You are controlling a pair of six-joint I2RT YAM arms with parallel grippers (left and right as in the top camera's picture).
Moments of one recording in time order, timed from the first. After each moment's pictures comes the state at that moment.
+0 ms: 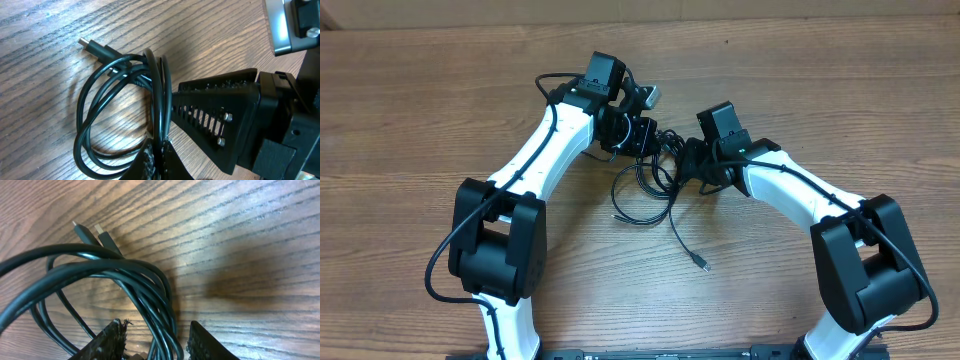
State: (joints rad) left arm -0.35 2.02 1.57 -0.78 0.59 -0.10; right arm 0.41 1.85 1.12 -0.34 -0.16 0.72
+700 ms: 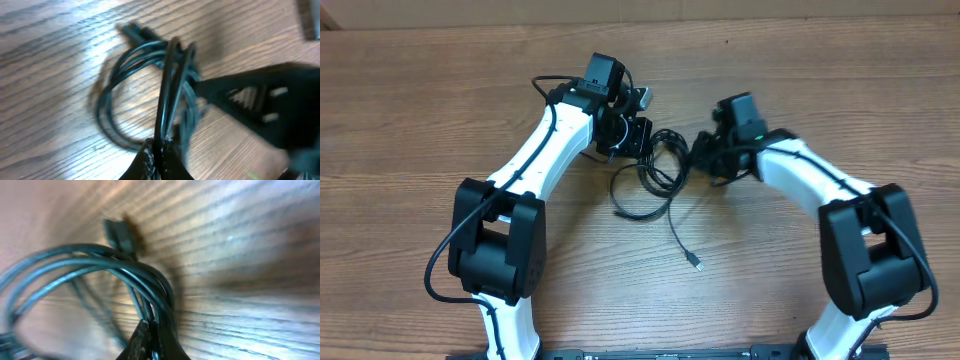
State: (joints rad) left arm -0.34 2.02 1.57 -0.81 0.49 -0.19; right arm 0.29 1.89 1.17 -0.38 -0.41 0.69
